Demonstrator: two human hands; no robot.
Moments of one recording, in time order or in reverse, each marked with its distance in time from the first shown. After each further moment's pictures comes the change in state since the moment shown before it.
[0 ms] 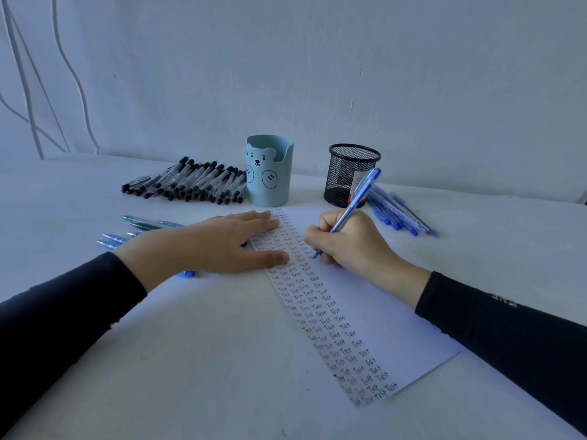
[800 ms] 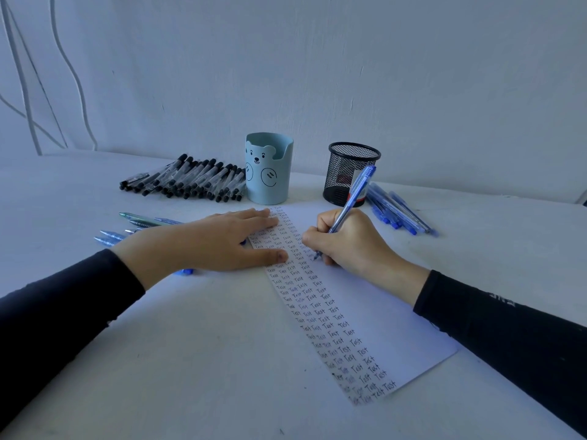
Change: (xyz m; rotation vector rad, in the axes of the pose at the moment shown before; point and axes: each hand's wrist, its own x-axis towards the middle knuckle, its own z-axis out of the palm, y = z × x) left_hand -0.004 0.007 -0.002 0.014 -0.013 -0.012; right_hand -0.002 -0.003 -0.001 -0.004 -0.037 -0.006
